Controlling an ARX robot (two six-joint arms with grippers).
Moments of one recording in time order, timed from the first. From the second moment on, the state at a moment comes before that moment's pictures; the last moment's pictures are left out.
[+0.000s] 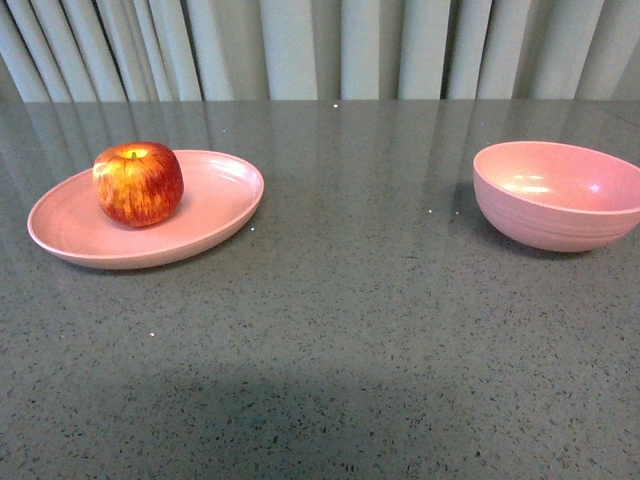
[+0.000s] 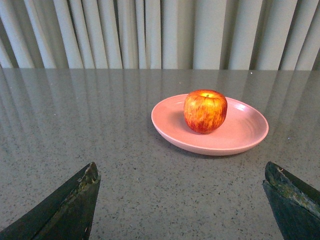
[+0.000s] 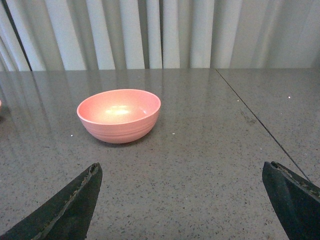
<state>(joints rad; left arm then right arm) 0.00 0.01 0.02 0.00 0.00 0.00 0.00 0.00 0.01 0.00 0.00 0.01</state>
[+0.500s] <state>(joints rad) 0.00 0.01 0.02 0.00 0.00 0.00 0.00 0.00 0.01 0.00 0.00 0.01</state>
